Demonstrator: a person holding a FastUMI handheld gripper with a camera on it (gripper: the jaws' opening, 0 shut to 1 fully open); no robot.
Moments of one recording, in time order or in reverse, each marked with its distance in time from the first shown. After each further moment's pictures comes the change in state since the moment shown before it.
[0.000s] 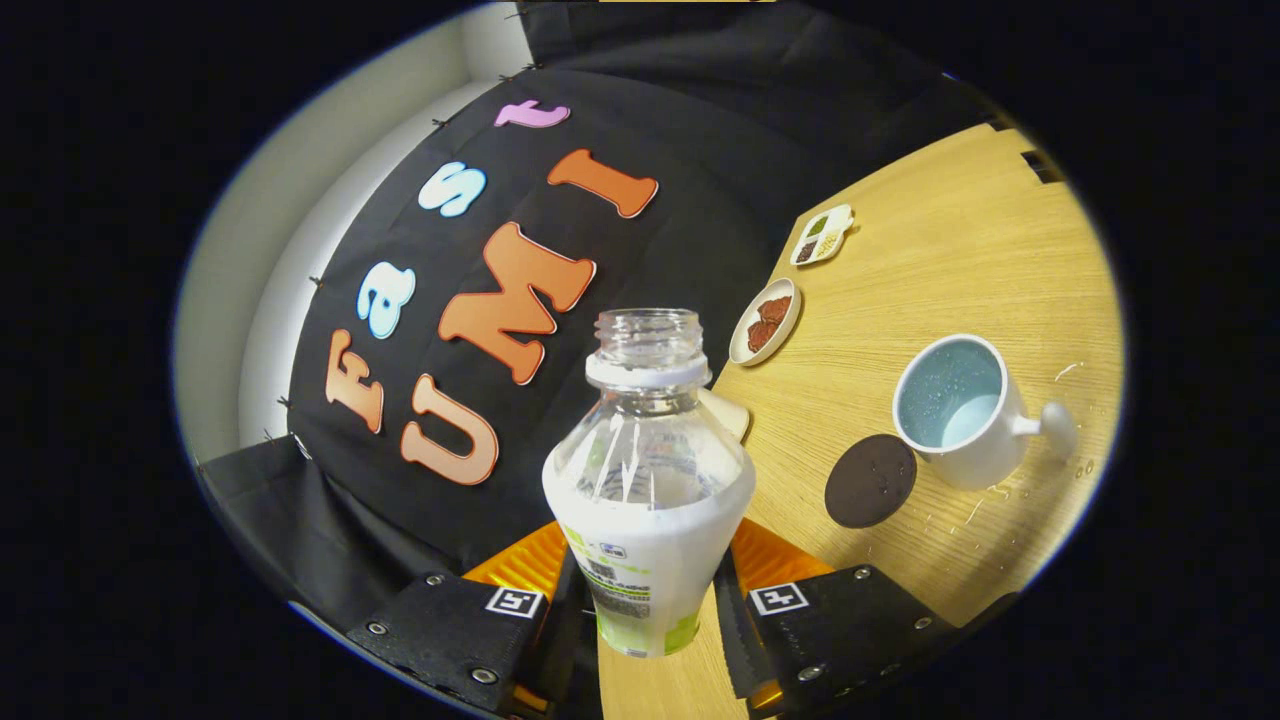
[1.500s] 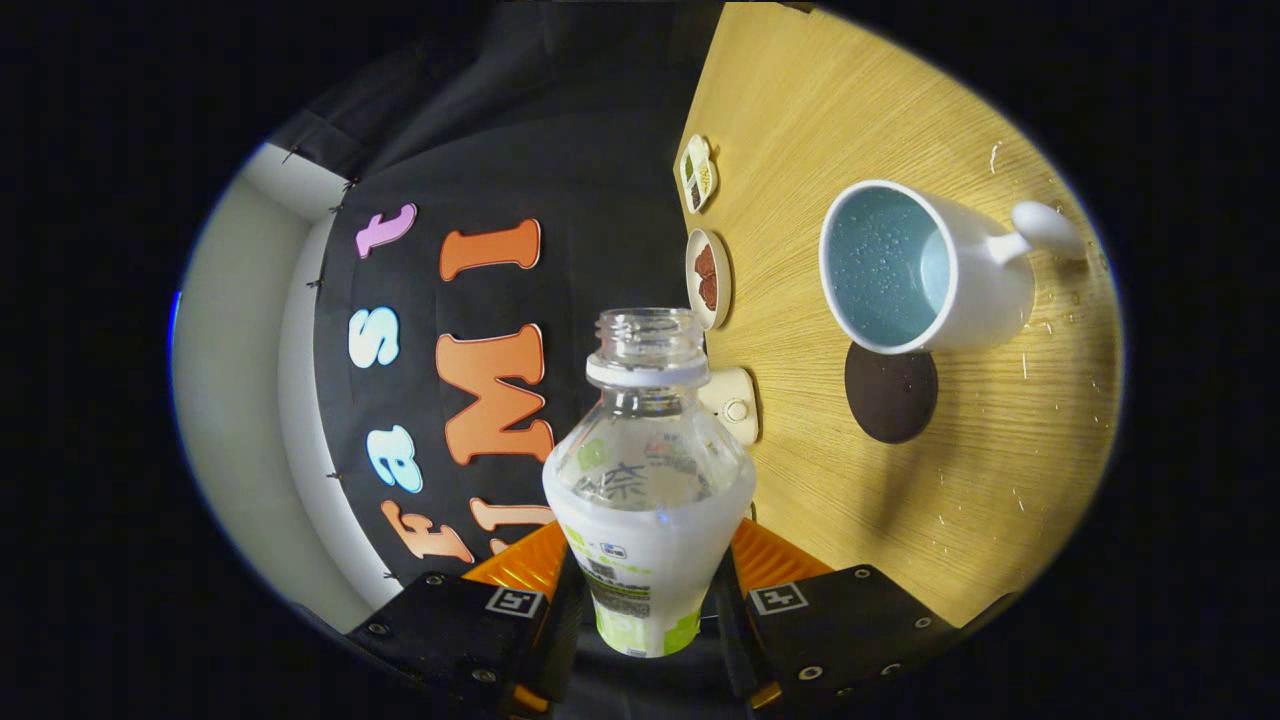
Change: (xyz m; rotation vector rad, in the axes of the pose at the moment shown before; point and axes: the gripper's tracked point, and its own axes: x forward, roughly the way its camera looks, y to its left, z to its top) arm 0.014 -0.014 0.016 0.601 0.016 0.053
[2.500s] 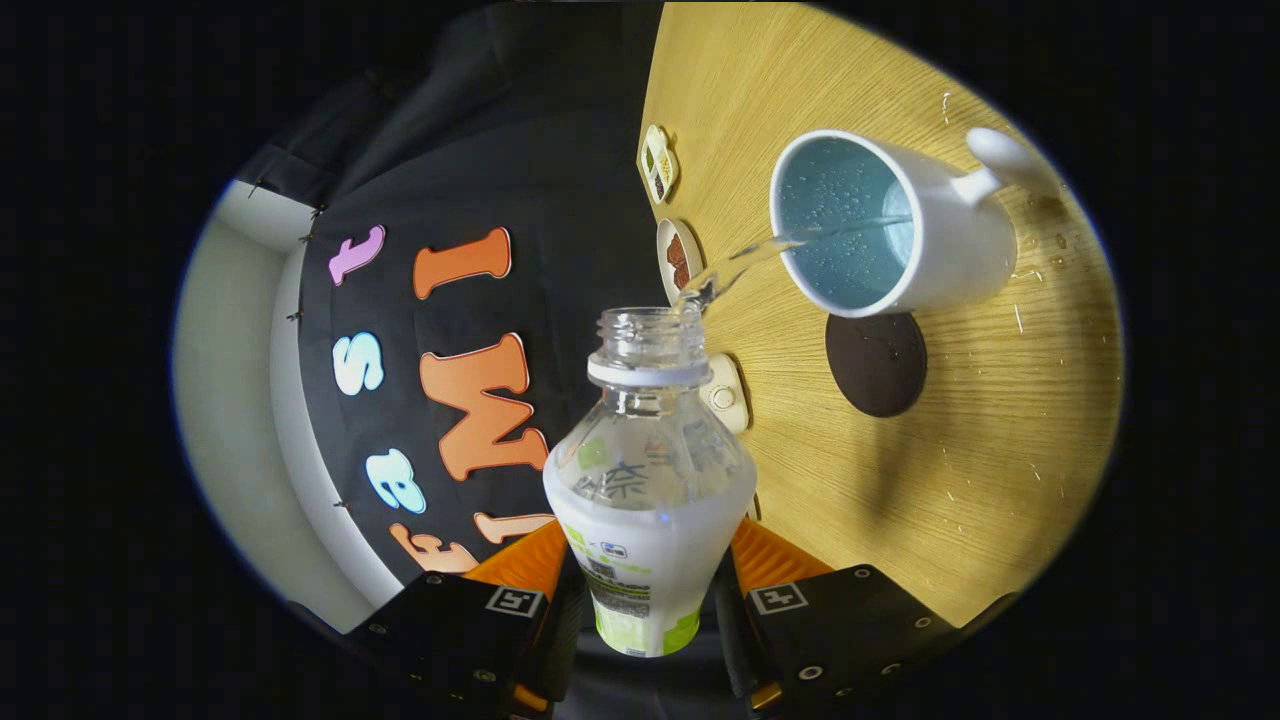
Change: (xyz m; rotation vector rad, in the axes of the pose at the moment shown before) arm 0.008 -0.008 -0.005 0.093 0.024 -0.025
